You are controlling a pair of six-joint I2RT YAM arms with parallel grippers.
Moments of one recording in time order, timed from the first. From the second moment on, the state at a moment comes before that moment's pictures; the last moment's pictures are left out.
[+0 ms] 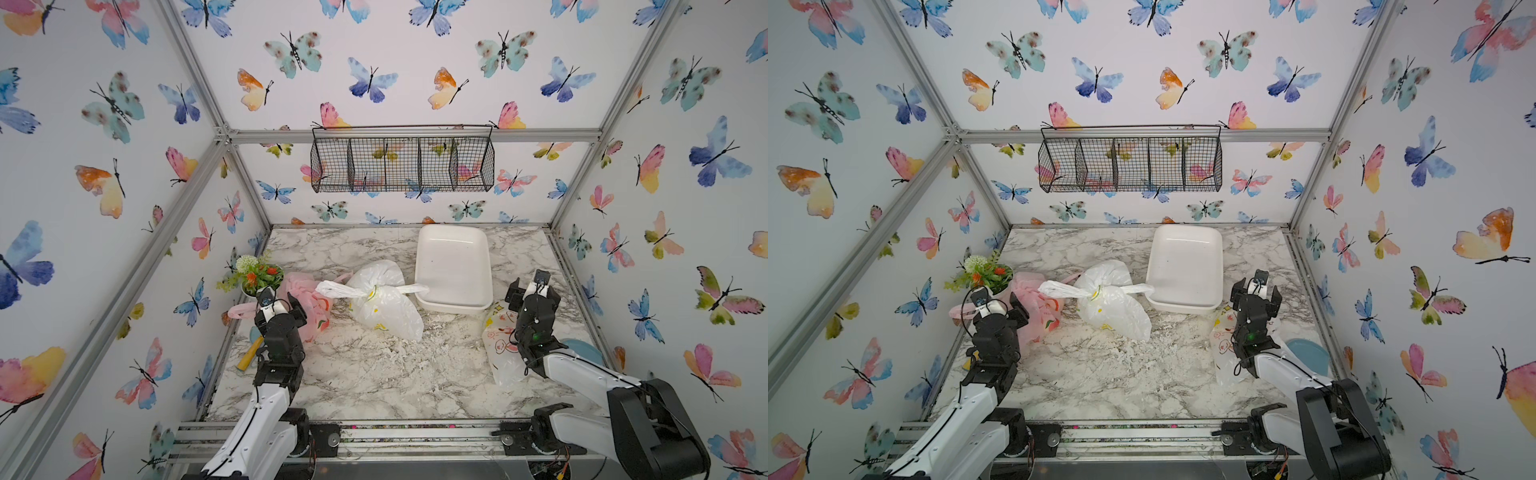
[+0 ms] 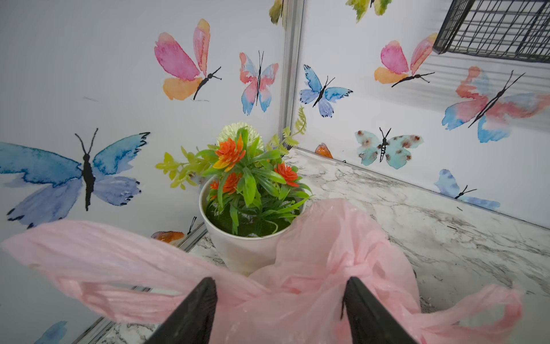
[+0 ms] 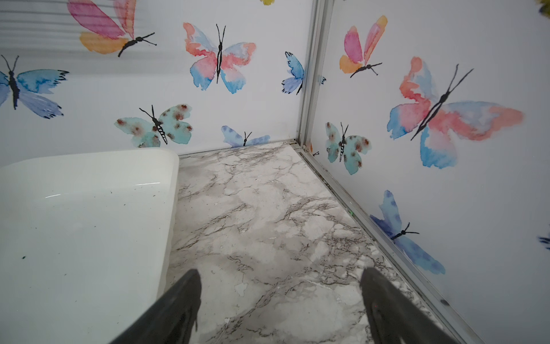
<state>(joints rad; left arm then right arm) -0.09 0.80 0.25 0.38 -0.52 -0.17 0.27 1.21 0.34 0.67 0.63 0.03</state>
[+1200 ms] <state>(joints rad) -0.08 1.42 0.14 1.12 -0.35 -0.11 0.23 1.59 0.15 1.32 0.38 -0.08</state>
